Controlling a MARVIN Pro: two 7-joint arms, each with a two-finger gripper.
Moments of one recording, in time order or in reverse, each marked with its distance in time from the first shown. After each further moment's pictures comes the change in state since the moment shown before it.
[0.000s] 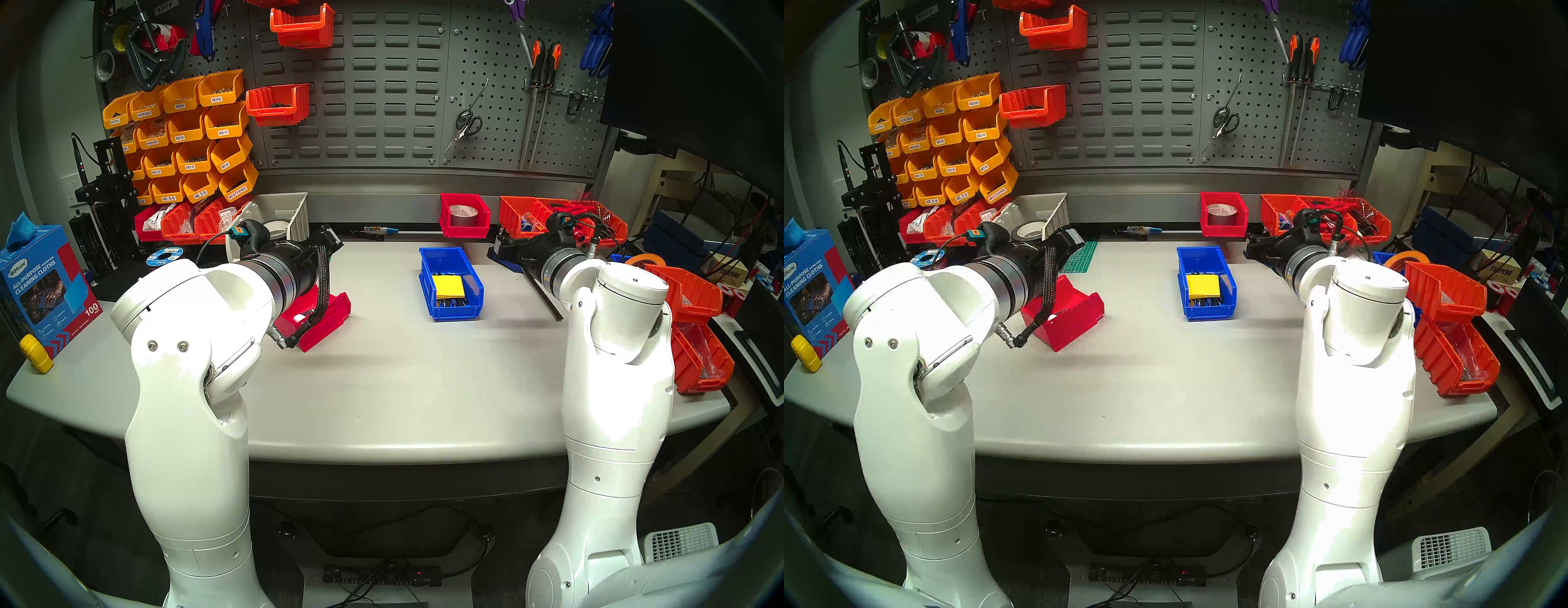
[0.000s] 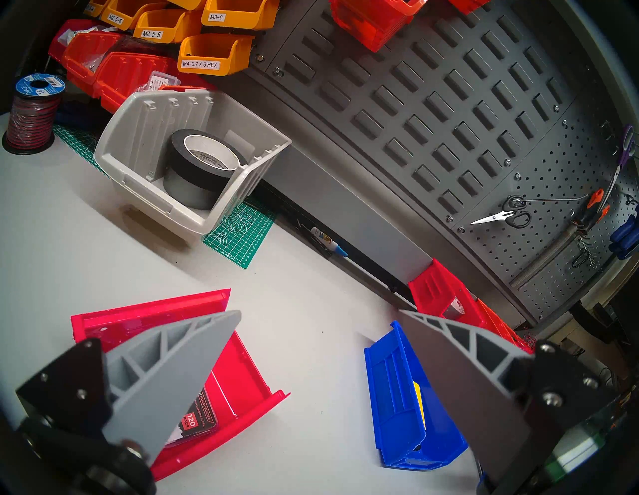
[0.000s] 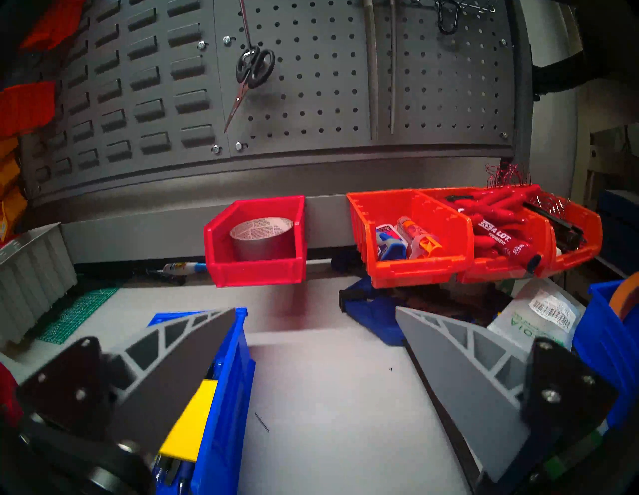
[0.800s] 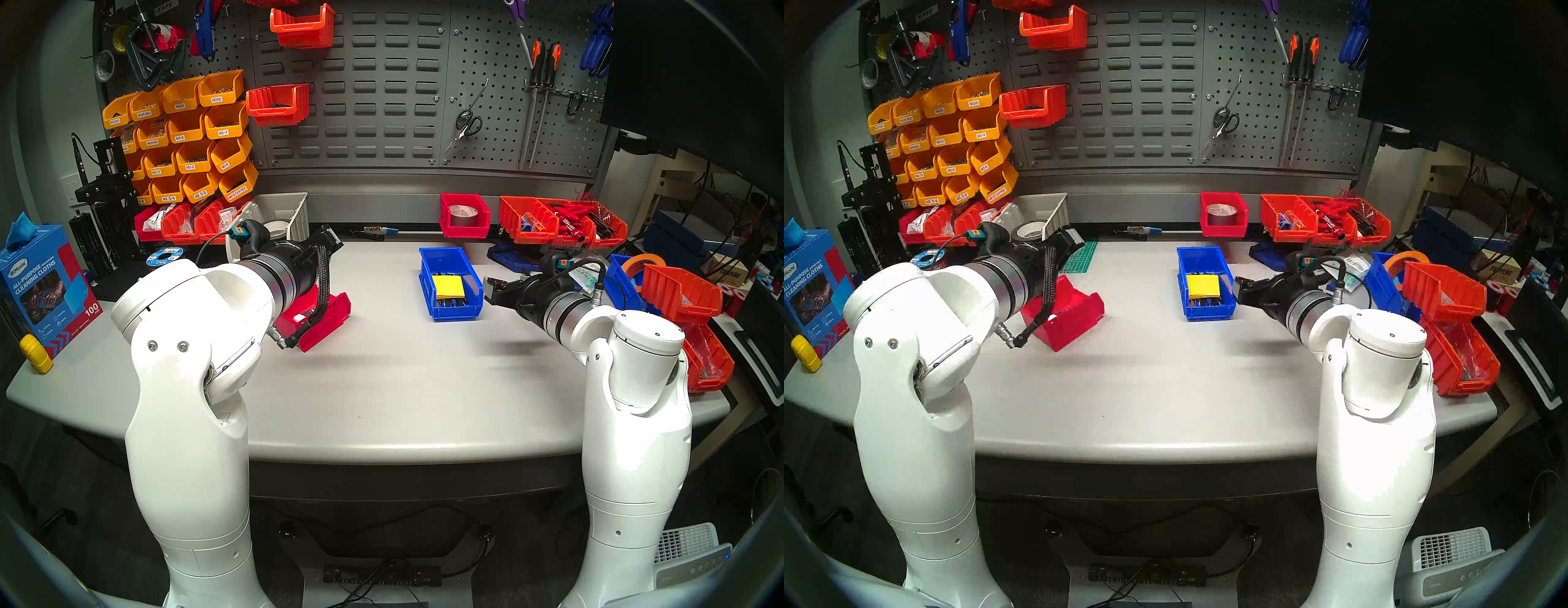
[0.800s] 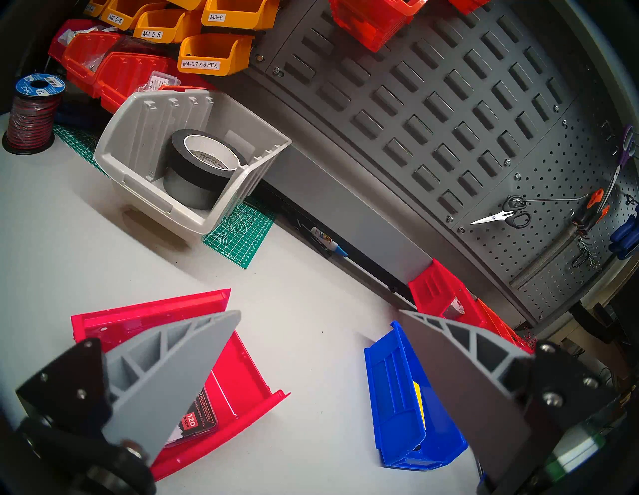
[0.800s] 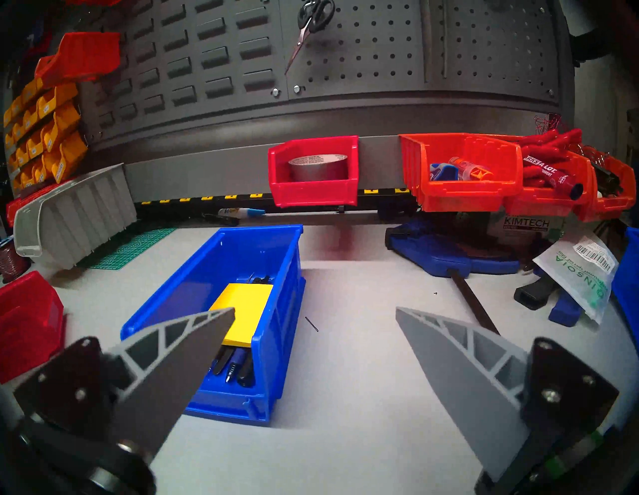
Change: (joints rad) left arm 0.000 0.000 0.000 0.000 0.000 0.000 0.000; right arm -0.181 0.050 0.005 -0.041 0.047 -0.081 0.133
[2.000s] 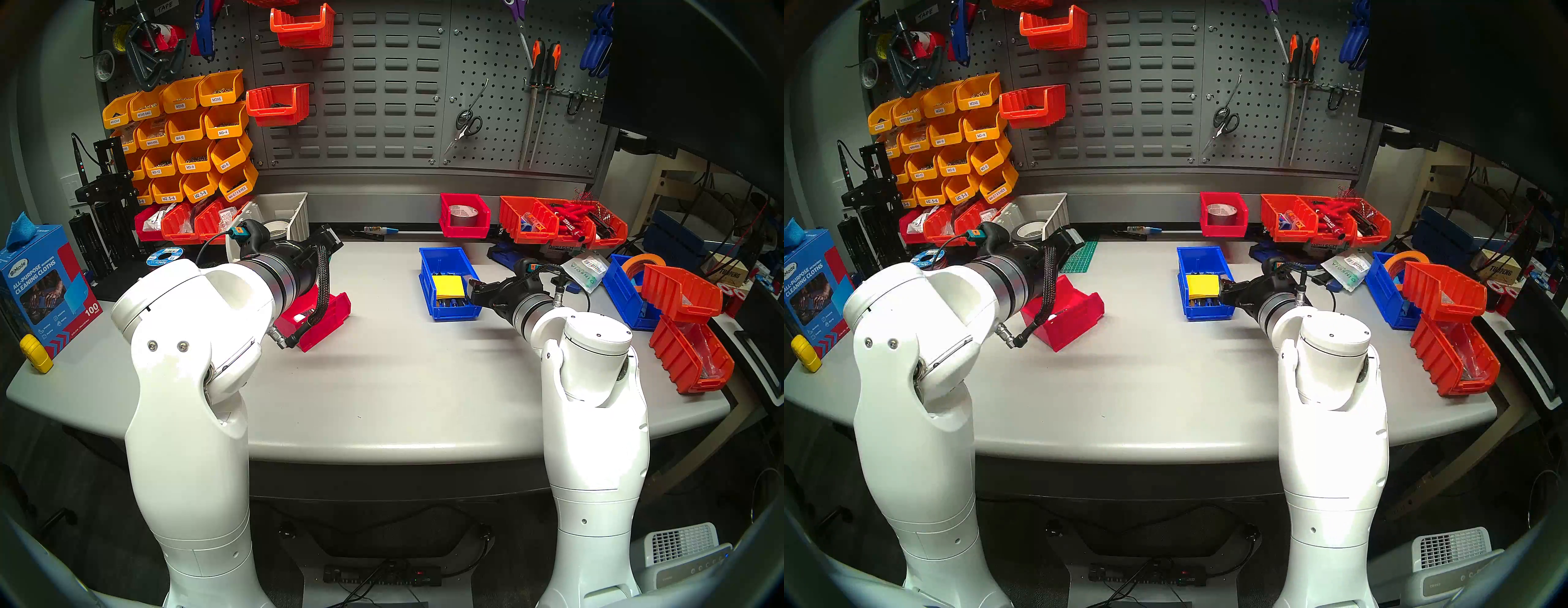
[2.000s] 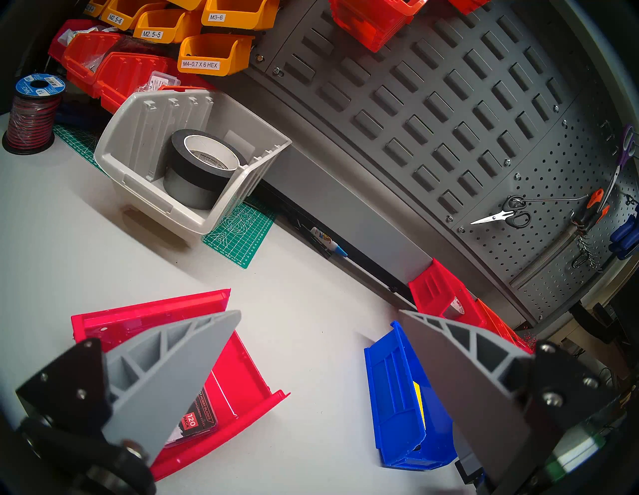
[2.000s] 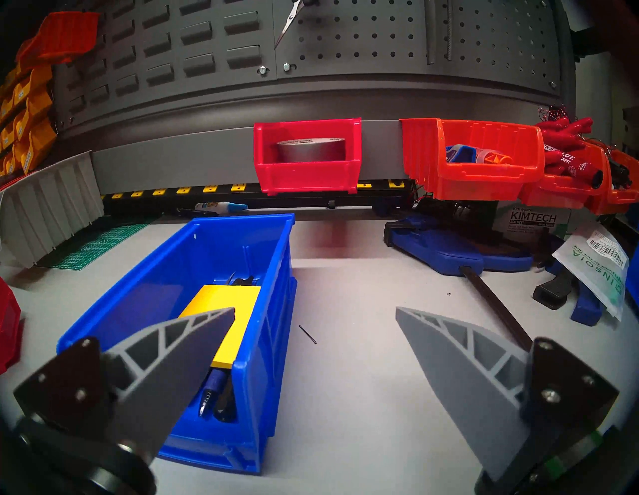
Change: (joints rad) left arm 0.000 0.000 0.000 0.000 0.000 0.000 0.000; right arm 0.052 -0.068 -0.091 0.132 -0.074 -0.115 -0.128
